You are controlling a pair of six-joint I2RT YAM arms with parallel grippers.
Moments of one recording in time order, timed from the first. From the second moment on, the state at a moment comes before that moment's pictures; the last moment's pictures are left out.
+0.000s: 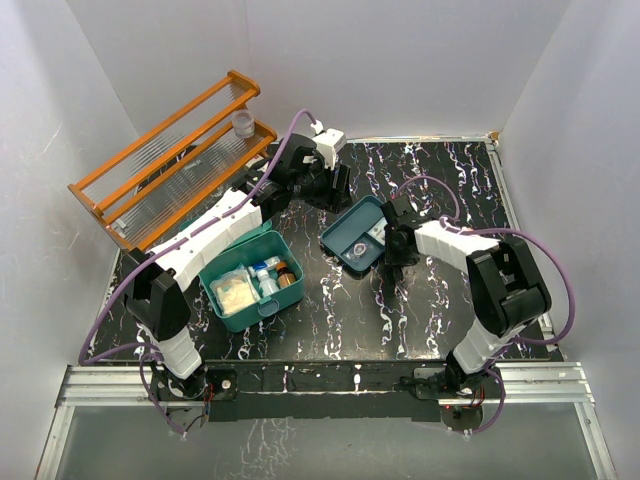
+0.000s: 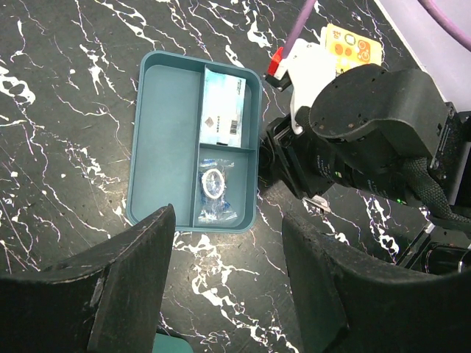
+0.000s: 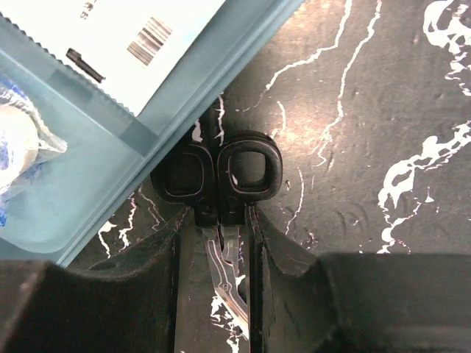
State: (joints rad) left arm -0.69 1.71 1.63 -0.48 0.20 -0.22; right arm 0.38 1.67 0.97 -0.49 0.18 0.37
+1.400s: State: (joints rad) left arm -0.69 1.62 1.63 -0.51 -0.07 -0.23; right arm 0.38 1.66 1.20 -0.37 0.19 0.85
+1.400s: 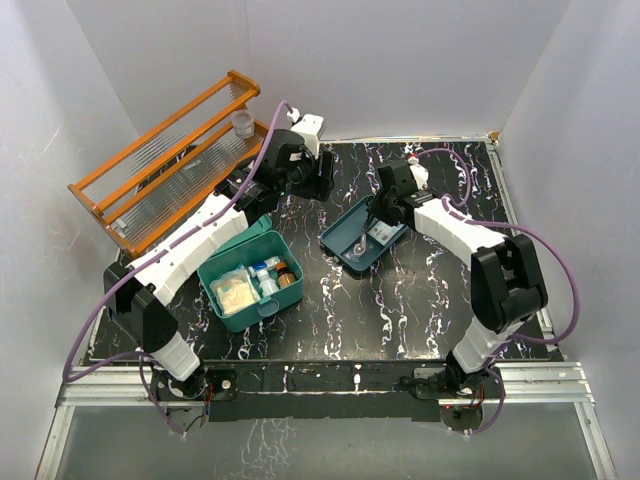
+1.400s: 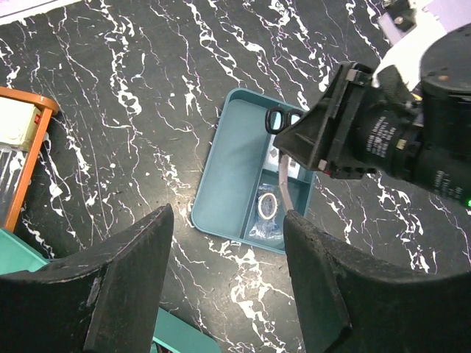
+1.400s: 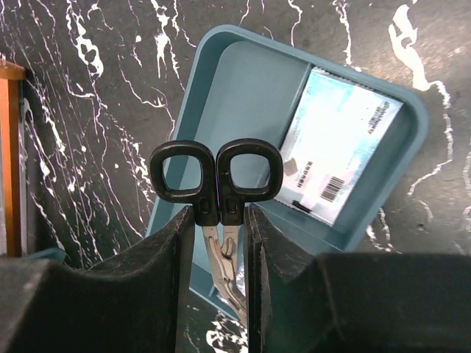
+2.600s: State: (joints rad) left arm -0.69 1.59 1.60 -0.53 -0.14 -0.24; right arm 0.39 1.94 1.45 -0.44 0.15 1.10
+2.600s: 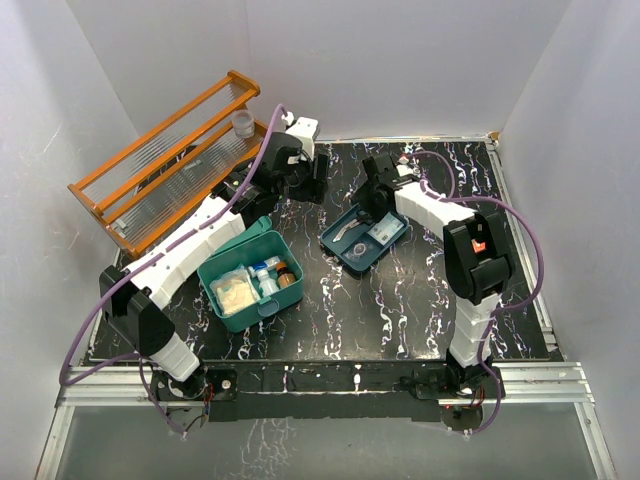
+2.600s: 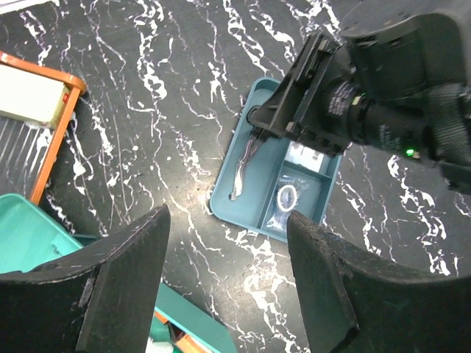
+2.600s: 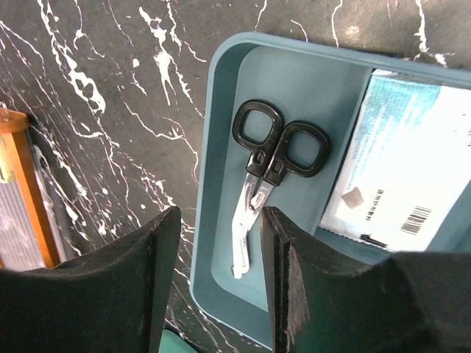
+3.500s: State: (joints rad) left arm -0.49 1.27 1.33 -1.00 -0.43 -0.53; right arm 0.79 1.75 1.44 -0.39 -0.14 0.30
